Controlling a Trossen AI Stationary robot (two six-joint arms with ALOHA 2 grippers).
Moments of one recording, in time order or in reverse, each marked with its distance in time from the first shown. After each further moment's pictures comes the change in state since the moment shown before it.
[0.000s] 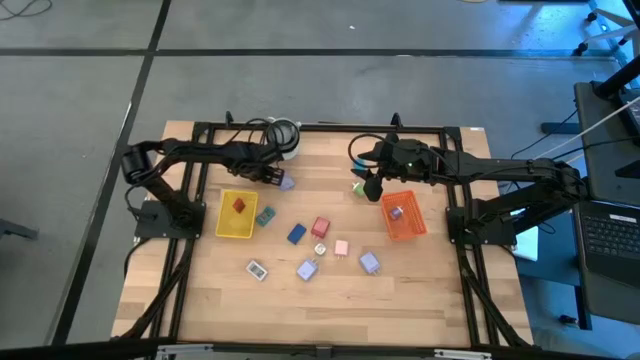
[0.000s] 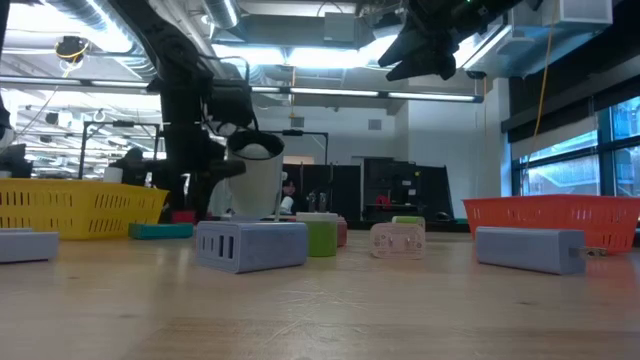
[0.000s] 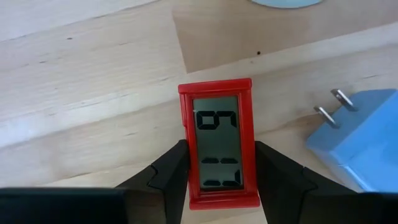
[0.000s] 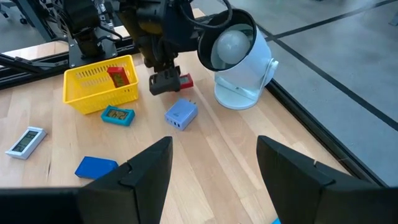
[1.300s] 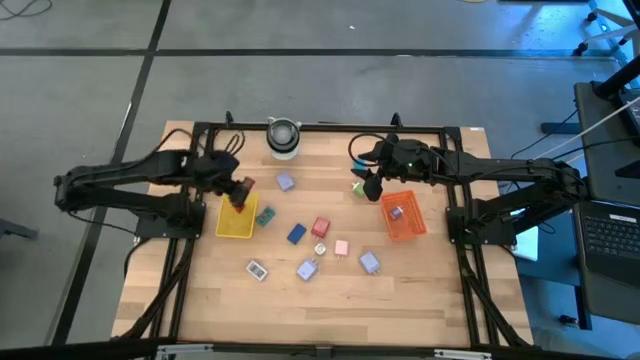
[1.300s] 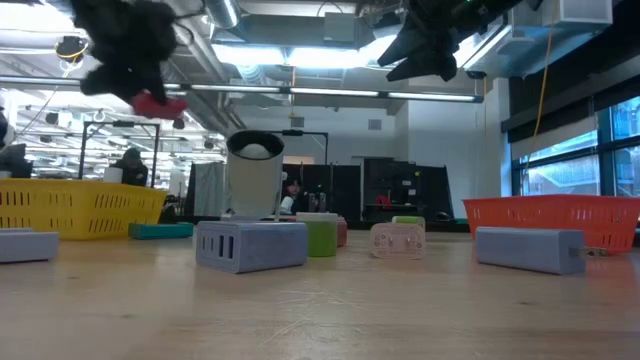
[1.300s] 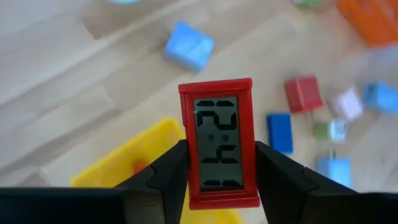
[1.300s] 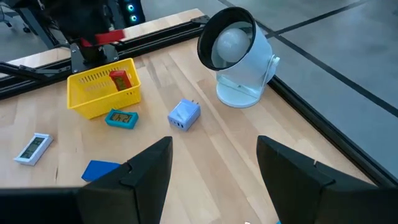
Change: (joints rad) left arm -0.294 -0.748 0.002 -0.376 0.154 0.061; right arm 0.002 0.000 0.000 0.000 -0.004 0.049
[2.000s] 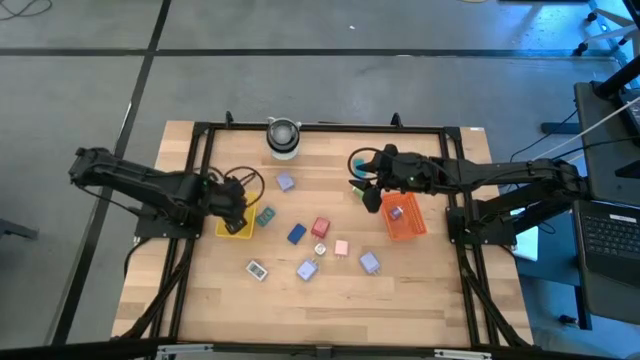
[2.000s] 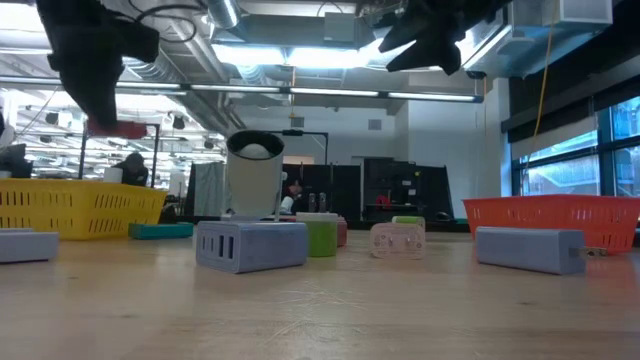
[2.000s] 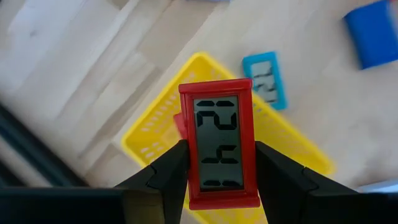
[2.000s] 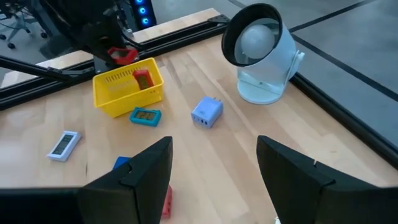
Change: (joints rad) left arm -0.400 0.204 0.000 -0.203 -0.285 -0.069; right arm 0.119 0.000 0.000 0.000 0.065 0.083
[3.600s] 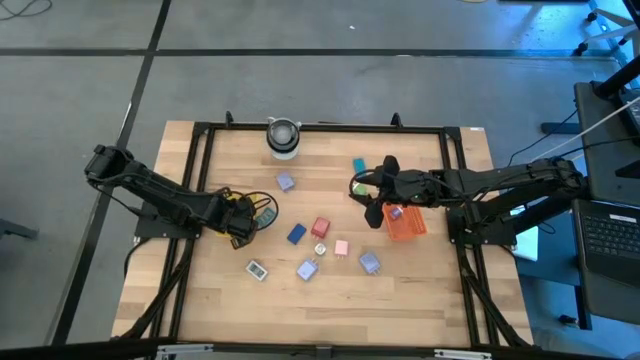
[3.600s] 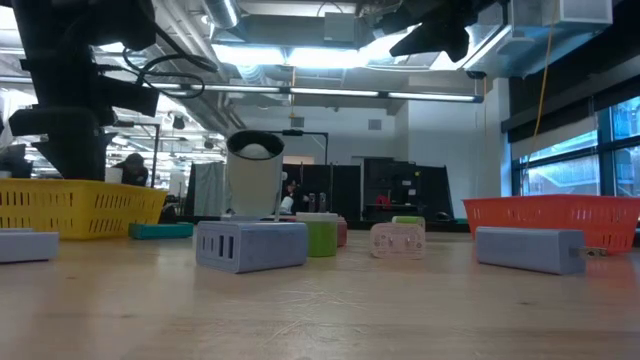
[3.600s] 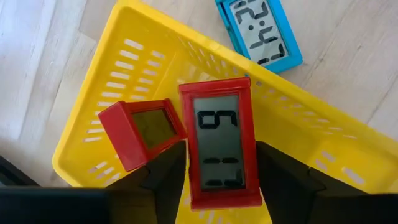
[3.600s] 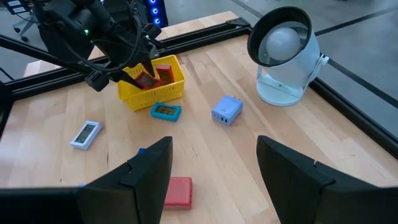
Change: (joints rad) left arm -0.090 0.226 -0.157 0.239 0.004 0.090; right arm 0.144 0.000 0.000 -0.001 0.097 0.019
